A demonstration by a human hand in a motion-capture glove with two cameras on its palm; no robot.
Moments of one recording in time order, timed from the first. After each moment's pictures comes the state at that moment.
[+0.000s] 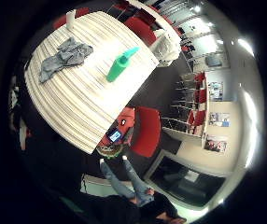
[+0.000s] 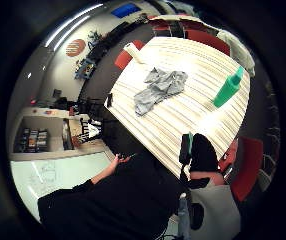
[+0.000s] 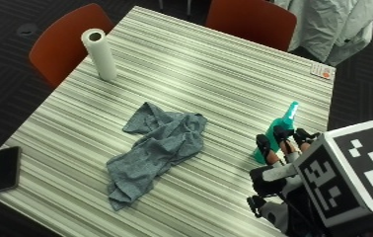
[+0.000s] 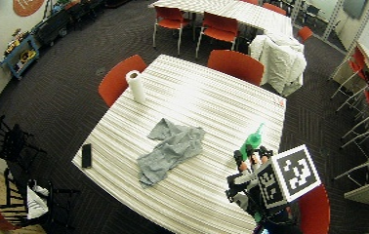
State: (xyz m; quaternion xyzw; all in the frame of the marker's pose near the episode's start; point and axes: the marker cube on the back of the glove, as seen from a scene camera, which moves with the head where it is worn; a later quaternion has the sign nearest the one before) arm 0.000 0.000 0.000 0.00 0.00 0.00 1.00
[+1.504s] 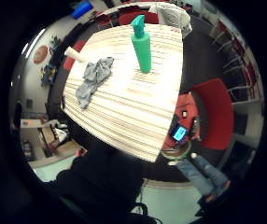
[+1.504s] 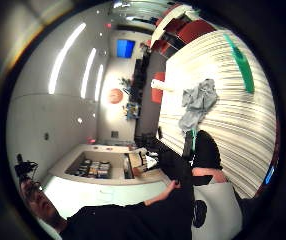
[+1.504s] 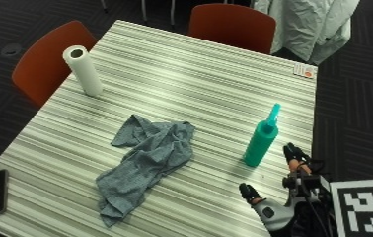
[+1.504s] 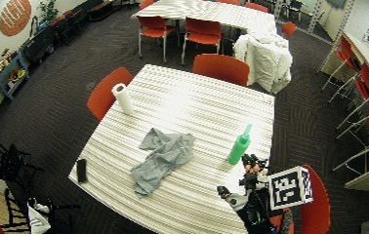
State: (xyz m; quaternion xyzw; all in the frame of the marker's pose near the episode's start) arm -0.004 0.010 0.055 0.06 -0.30 0.11 0.95
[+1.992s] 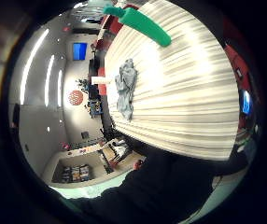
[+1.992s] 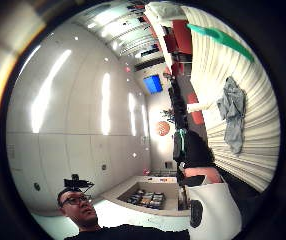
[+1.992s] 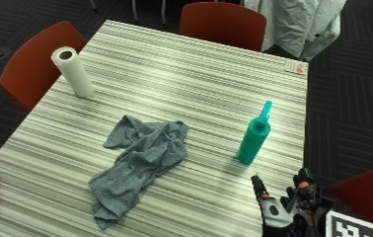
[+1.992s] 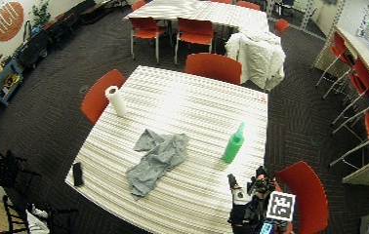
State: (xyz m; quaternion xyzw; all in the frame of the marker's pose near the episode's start) arm -0.017 0.012 0.109 0.16 -0.64 0.27 0.70
